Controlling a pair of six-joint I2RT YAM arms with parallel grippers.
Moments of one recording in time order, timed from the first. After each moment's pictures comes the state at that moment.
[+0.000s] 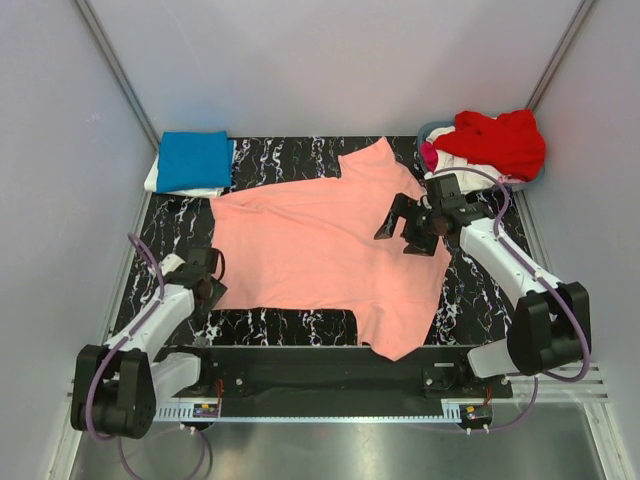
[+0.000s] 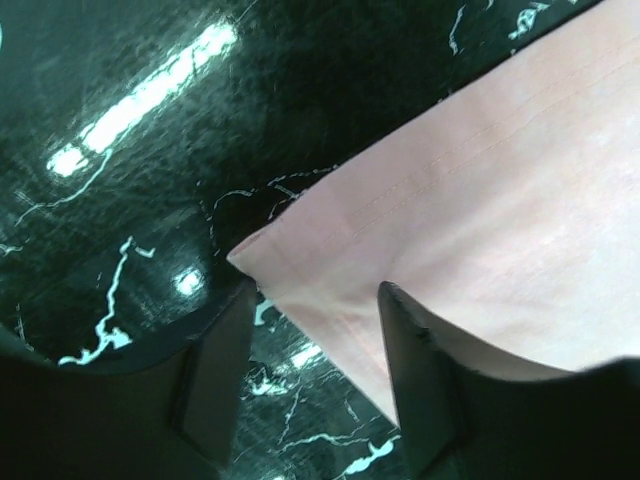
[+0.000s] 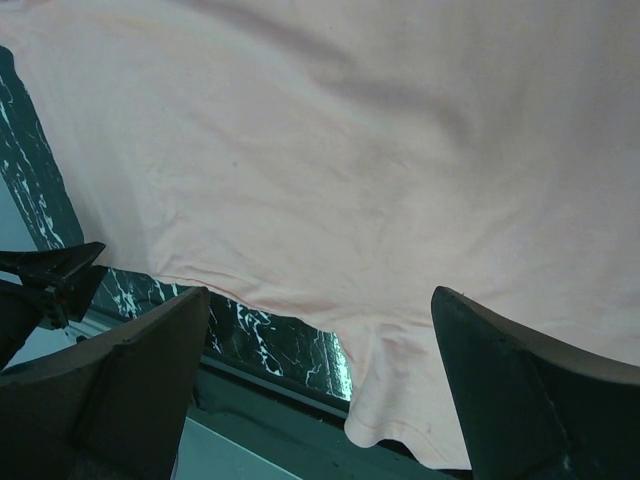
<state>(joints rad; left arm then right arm) -0.13 1.06 0.48 -0.66 -0.37 -1.08 0.27 1.42 1.08 -0.60 -0.31 0.63</state>
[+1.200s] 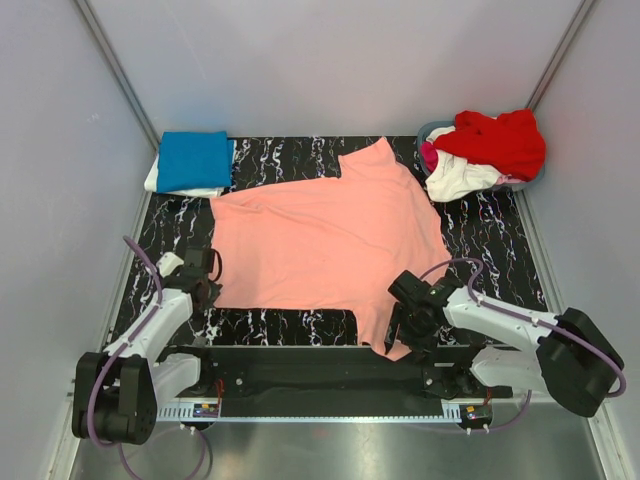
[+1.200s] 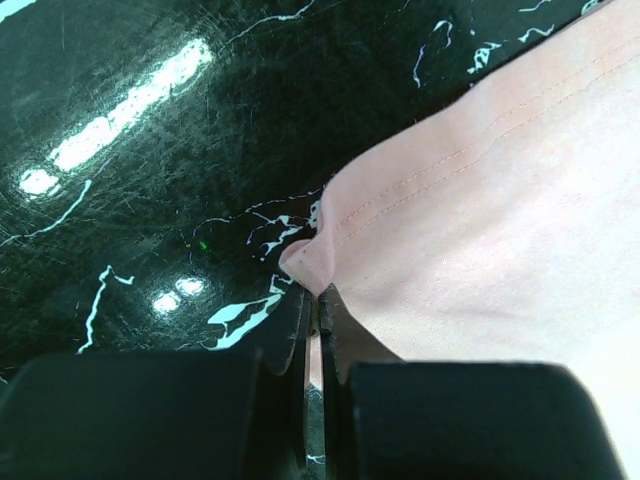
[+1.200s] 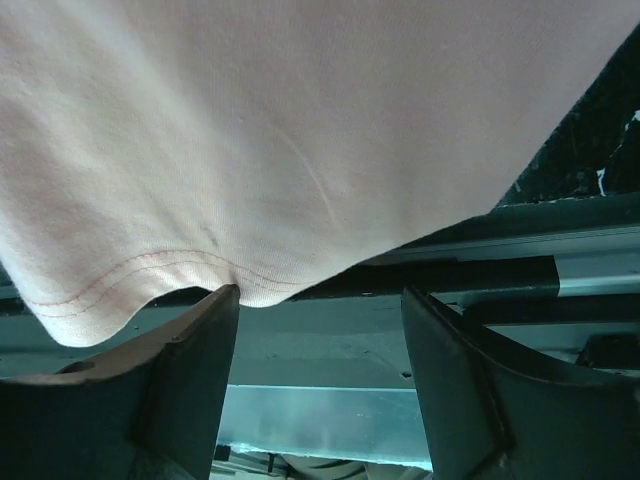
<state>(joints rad) -0.10 1.03 0.45 -0.57 -0.37 -1.05 0.78 1.17 0.52 -0.82 -0.14 1.11</state>
